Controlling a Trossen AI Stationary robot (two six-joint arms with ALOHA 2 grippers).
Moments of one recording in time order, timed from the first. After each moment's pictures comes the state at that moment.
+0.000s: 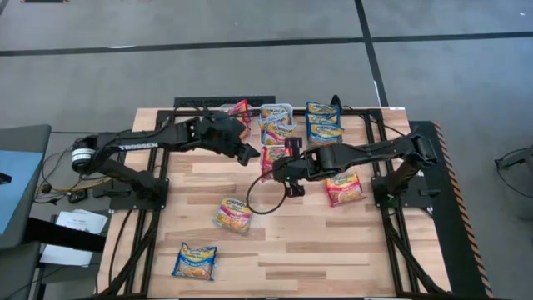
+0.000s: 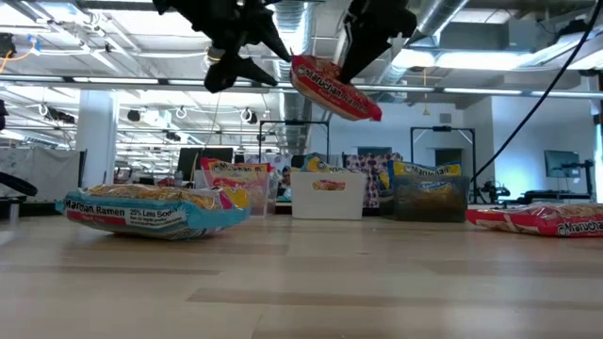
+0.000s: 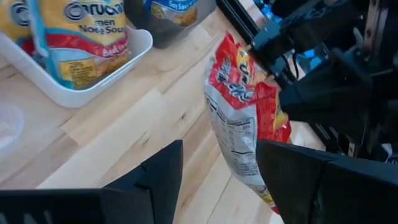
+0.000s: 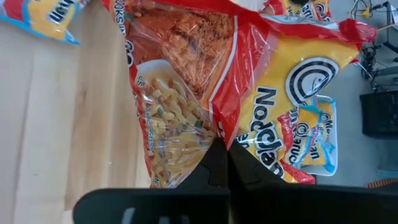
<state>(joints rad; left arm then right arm) 0.27 1.34 1.09 -0.27 0.11 -0.71 0.10 1.71 1.55 -0.90 0.48 -0.16</state>
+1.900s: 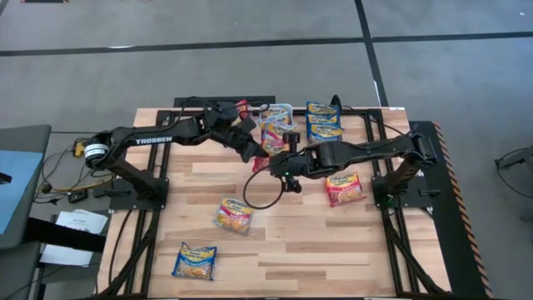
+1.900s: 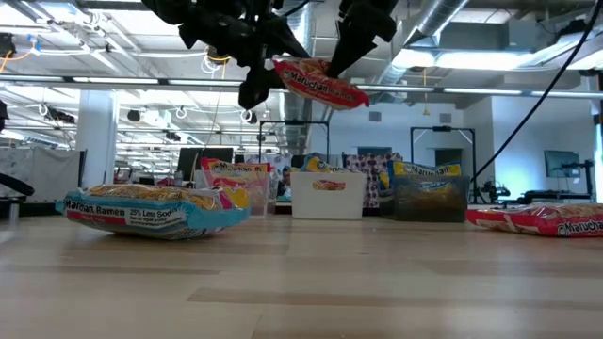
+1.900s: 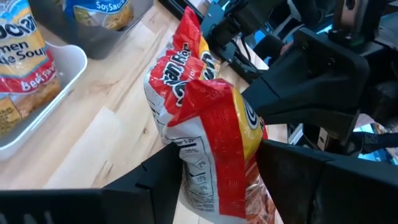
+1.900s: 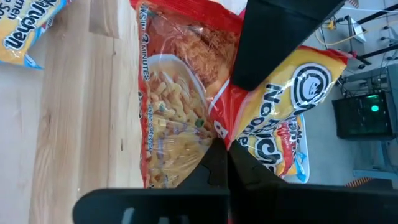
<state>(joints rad) 0.35 1.47 1.09 -0.05 0.46 -0.57 0.07 1.71 1.55 -0.79 0.57 -0.22</state>
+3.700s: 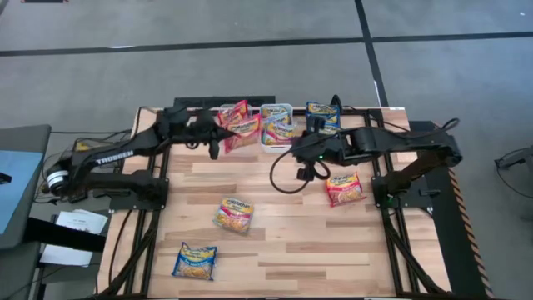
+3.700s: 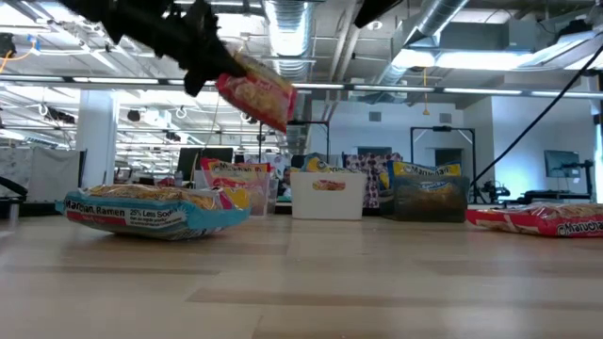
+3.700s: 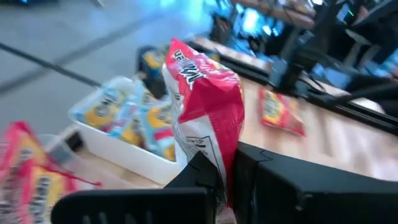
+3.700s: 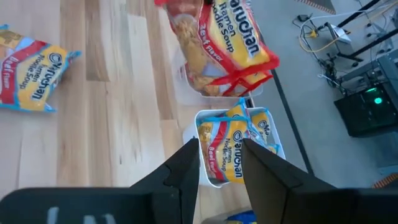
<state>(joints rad) 0.54 1.00 0.69 0.07 0.23 -0.16 0.07 1.47 1.55 -0.87 0.55 -0.10</state>
